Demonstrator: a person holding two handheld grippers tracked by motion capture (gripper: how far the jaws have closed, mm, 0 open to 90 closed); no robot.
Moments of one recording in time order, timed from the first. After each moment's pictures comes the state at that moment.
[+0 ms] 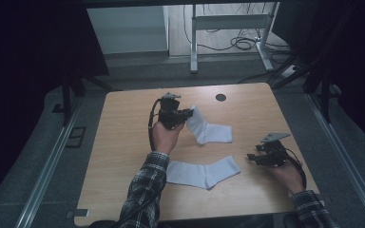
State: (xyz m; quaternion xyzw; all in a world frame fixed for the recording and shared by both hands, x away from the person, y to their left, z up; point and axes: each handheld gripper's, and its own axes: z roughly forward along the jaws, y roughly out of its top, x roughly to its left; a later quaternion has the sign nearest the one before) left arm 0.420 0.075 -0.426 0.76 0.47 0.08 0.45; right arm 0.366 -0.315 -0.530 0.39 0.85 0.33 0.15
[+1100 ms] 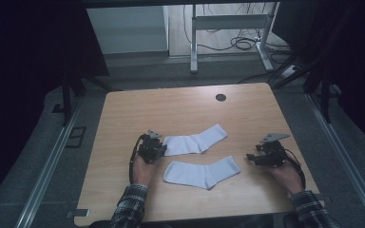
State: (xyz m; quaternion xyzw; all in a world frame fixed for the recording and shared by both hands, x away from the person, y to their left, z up) left arm 0.370 0.131 -0.534 0.80 0.49 0.16 0.32; right arm 0.364 -0.312 -0.532 0.40 0.84 0.33 0.15
